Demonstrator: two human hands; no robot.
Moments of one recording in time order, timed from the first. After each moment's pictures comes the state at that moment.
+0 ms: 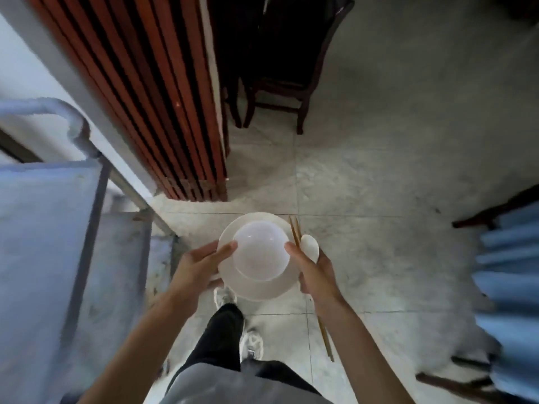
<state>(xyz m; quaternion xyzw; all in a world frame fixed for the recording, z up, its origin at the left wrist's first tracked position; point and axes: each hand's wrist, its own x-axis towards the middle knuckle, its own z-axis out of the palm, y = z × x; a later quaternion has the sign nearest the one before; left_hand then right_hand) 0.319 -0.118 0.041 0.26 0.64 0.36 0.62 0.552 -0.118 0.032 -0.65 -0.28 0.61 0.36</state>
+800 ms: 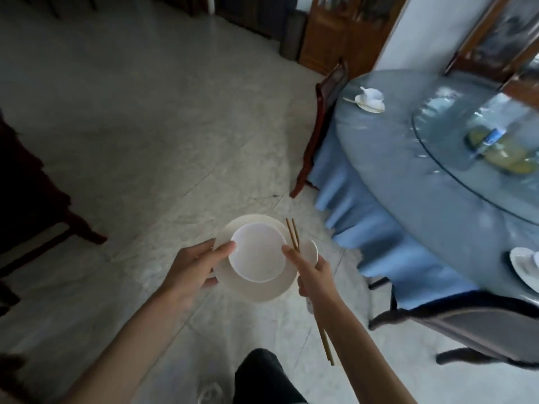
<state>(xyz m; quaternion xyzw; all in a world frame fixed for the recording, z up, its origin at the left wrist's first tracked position) 0.757 0.283 0.085 0.56 0.38 0.06 0.73 0.886 0.080 0.071 -0.72 0.01 0.30 0.63</state>
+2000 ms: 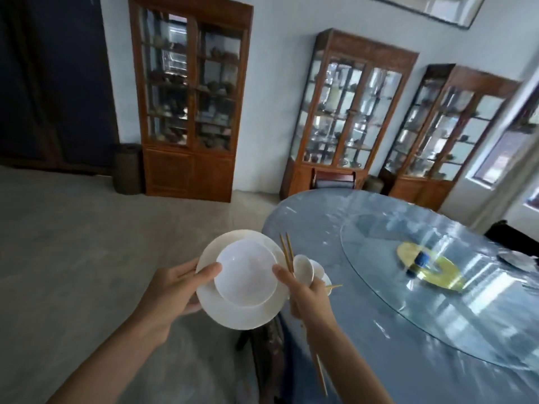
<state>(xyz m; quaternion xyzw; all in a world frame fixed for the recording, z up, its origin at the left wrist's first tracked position) 1.678 0.747 0.221 0.67 0.04 -0.04 0.74 1.672 0.501 0.215 -0.69 0.08 -0.04 0.72</state>
